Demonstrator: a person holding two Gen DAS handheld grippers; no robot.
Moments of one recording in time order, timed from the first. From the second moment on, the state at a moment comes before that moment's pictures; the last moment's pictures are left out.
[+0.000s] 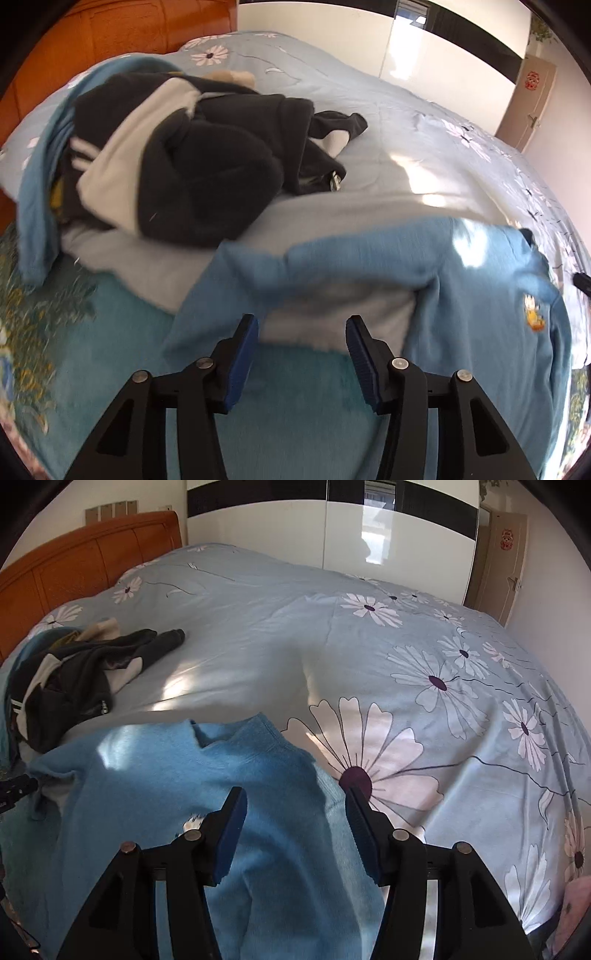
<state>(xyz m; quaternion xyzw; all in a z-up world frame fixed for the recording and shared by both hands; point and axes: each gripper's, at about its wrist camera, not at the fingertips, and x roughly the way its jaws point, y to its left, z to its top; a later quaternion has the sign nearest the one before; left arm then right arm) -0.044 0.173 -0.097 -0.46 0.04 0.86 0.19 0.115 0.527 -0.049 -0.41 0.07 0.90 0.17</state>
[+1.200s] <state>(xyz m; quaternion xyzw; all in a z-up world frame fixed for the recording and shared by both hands) 0.110 0.074 -0.095 -0.45 -0.11 0.88 0.13 0.371 0.601 -0.064 -0.38 0.12 0.84 0.36</state>
